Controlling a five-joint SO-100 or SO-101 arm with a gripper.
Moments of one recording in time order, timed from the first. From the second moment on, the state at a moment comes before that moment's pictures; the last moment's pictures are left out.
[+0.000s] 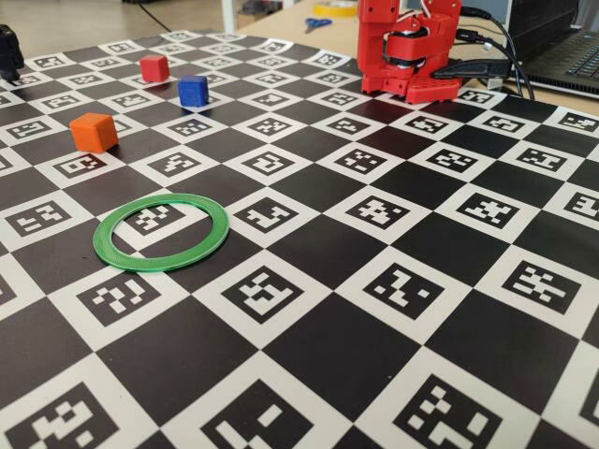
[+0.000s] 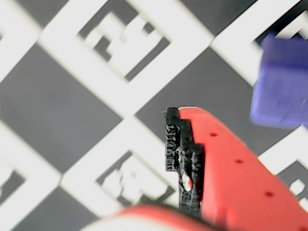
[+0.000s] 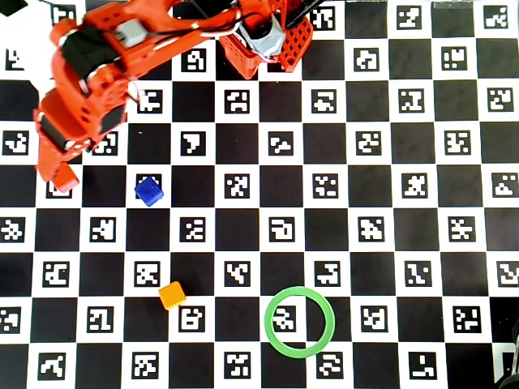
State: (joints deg) arm 54.0 73.0 49.8 98.5 -3.1
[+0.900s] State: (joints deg) arm 57.7 63.0 64.2 82.4 -4.0
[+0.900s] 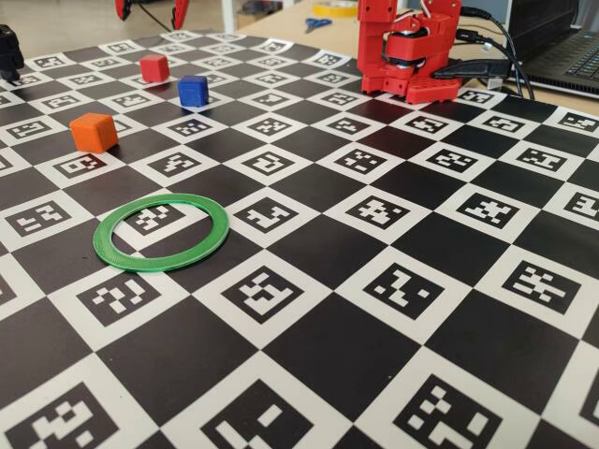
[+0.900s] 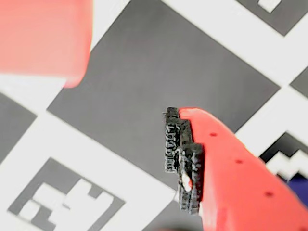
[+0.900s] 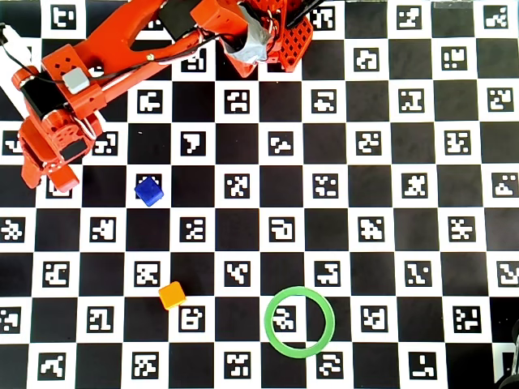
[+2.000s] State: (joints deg) arm 57.8 54.1 65.4 72.2 -4.3
